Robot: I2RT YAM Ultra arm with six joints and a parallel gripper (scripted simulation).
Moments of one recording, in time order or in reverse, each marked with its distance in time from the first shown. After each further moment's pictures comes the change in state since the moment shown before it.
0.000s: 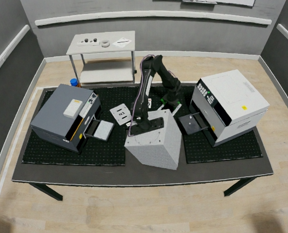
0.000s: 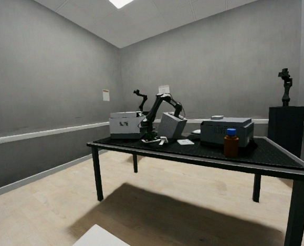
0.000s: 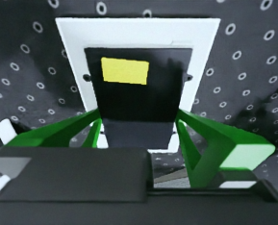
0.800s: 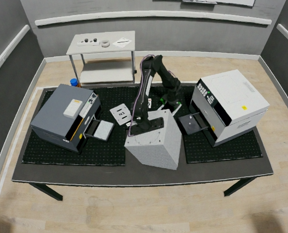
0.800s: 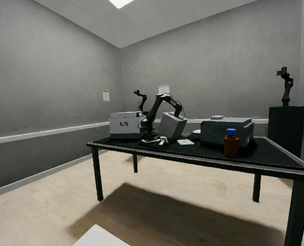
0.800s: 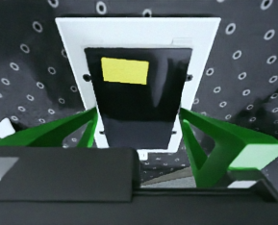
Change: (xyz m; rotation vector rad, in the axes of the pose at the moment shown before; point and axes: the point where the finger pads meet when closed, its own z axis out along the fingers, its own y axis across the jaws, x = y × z) arm 0.000 0.000 0.000 0.000 0.001 0.000
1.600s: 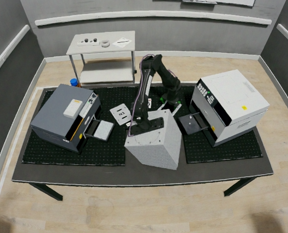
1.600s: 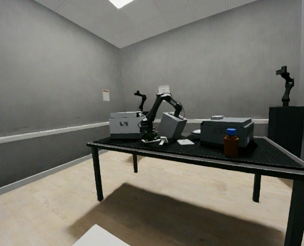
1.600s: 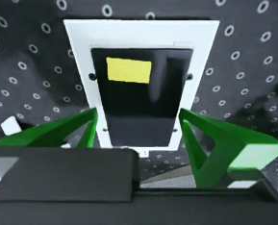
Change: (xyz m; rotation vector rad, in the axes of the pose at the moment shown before) arm -0.001 0.003 -0.005 0.000 0.000 -0.003
